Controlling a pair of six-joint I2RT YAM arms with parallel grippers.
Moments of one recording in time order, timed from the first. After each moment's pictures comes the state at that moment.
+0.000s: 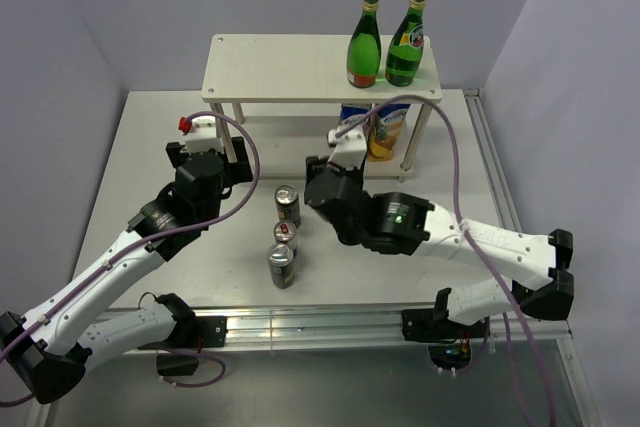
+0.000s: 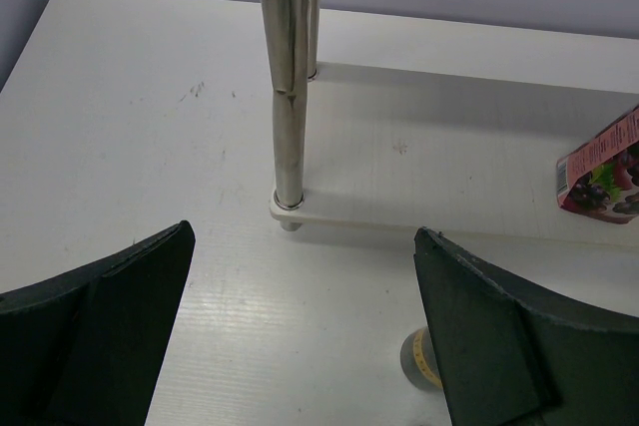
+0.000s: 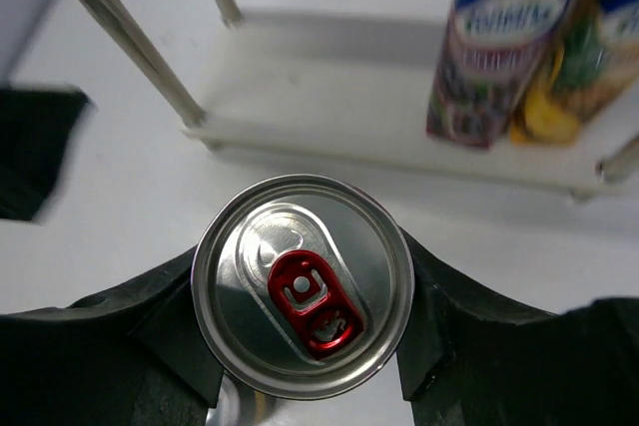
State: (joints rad) left arm -0.71 0.95 0.97 -0.33 -0.73 -0.30; right arm 1.23 1.30 1.32 -0.64 0.96 0.66
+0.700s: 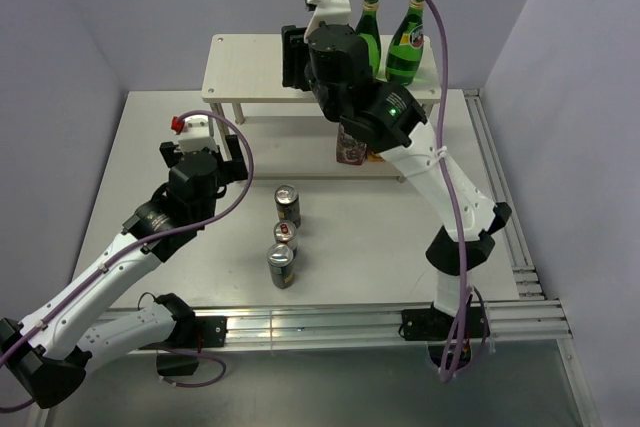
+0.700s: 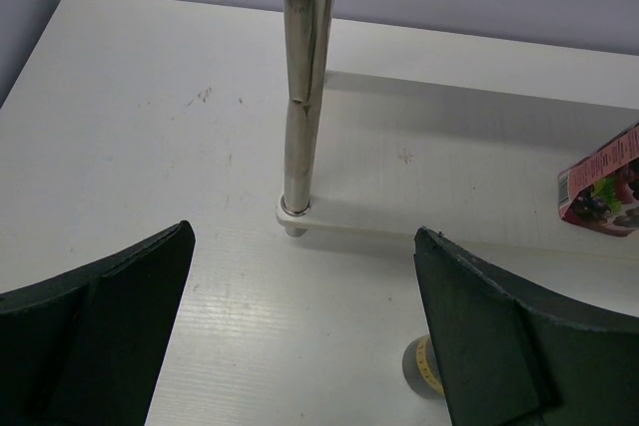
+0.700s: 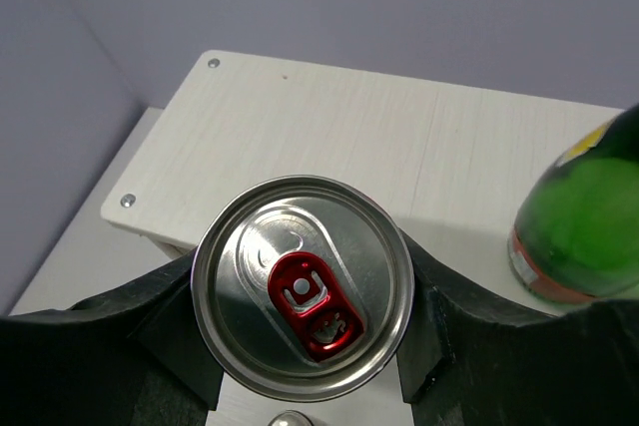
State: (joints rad) left arm -0.69 0.93 0.97 -0.33 -0.72 -0.30; right arm 0.92 1.83 2.45 -0.76 0.63 0.19
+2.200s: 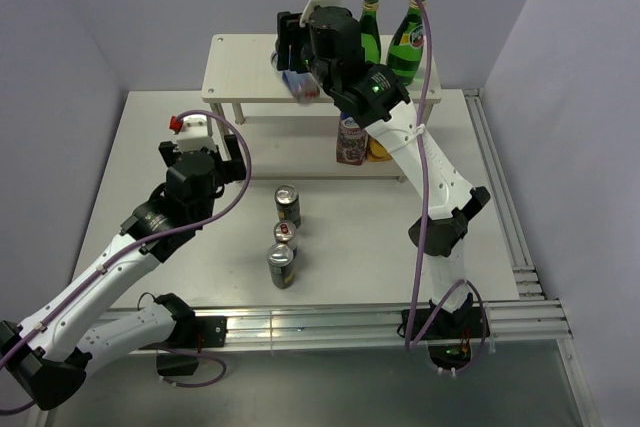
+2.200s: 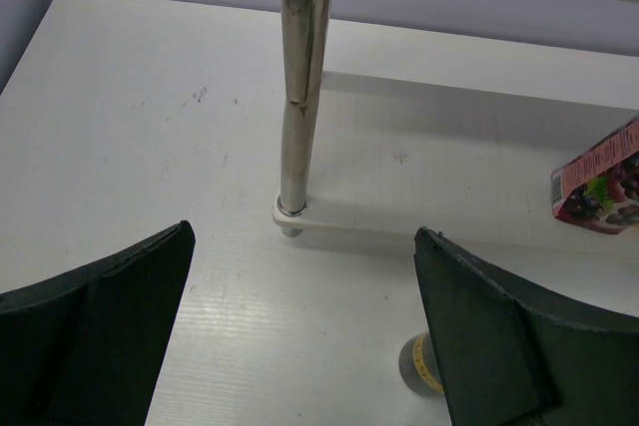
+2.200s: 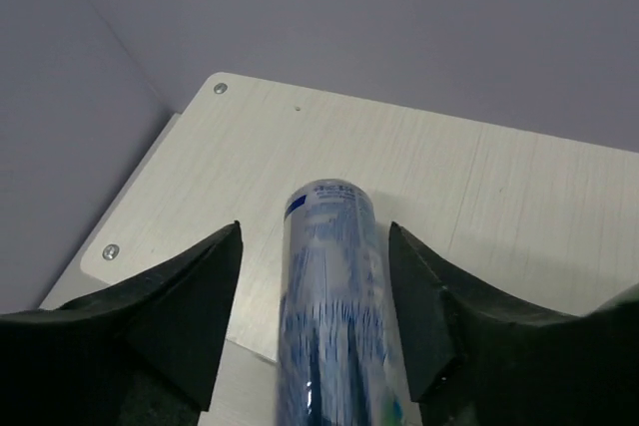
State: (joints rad) left arm -0.68 0.92 0.97 -0.33 -0.70 -0.30; right arm 0.76 1.99 2.54 -0.69 0.38 0.20
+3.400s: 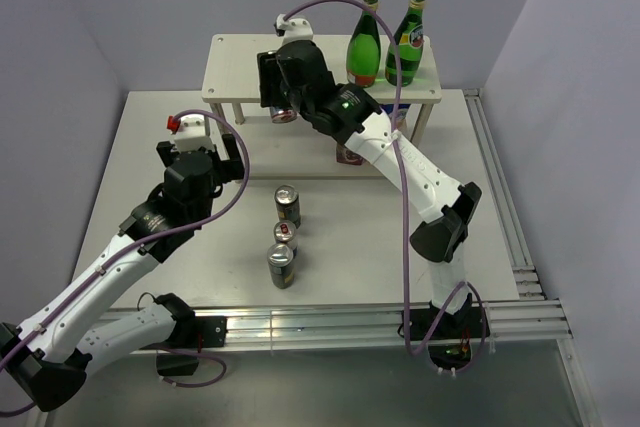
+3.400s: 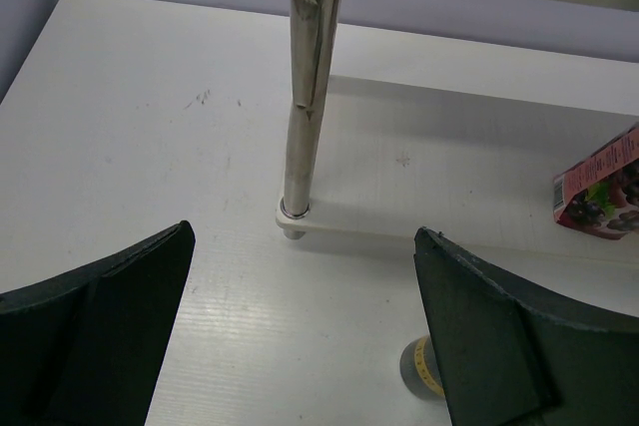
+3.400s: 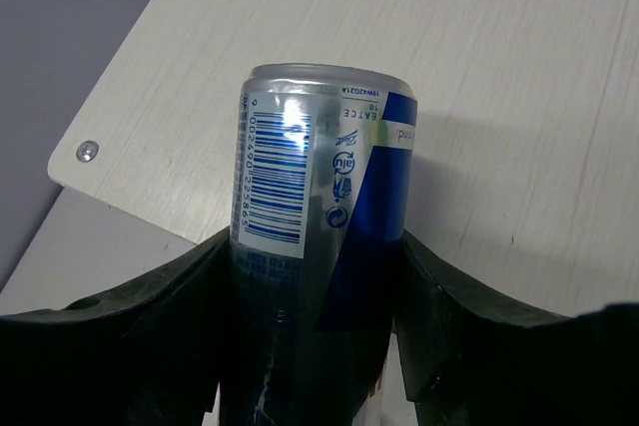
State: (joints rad) left arm -0.67 0.92 0.97 -0.33 -0.70 -0.30; right arm 0.83 1.96 2.30 -0.67 0.38 0.32
